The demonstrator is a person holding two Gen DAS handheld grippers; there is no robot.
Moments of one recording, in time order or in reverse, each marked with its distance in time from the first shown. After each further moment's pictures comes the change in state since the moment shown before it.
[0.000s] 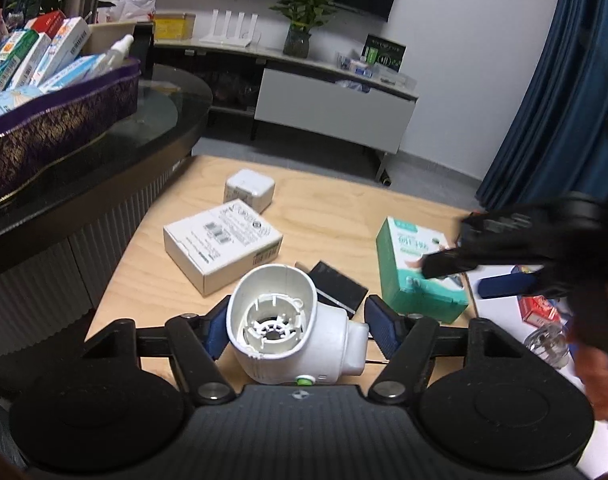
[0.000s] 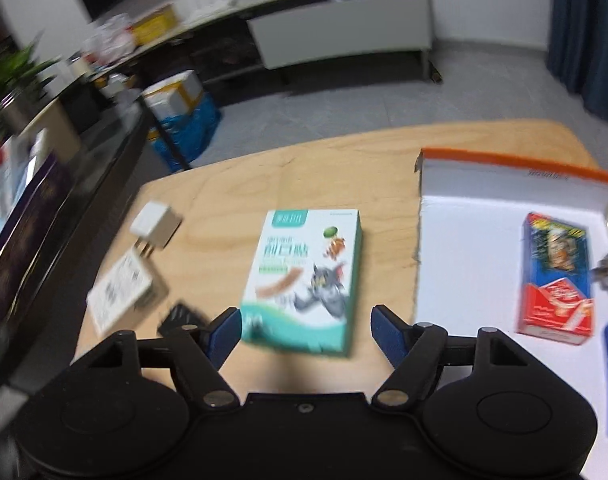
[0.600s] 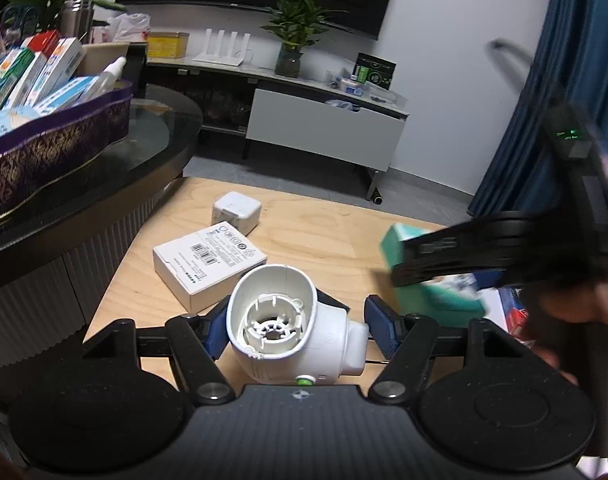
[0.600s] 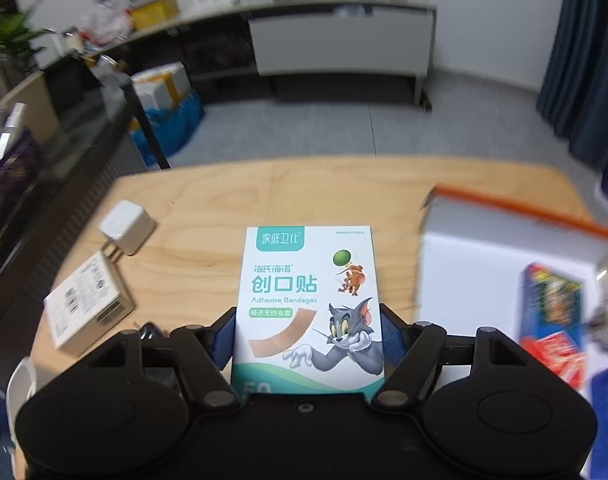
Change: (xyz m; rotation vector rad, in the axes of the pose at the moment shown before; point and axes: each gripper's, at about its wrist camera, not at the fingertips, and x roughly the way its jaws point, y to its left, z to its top) left arm -0.007 -0.010 0.002 0.023 -0.055 -0.024; right arm -0.001 0.014 -0.002 -0.159 -0.085 -0.113
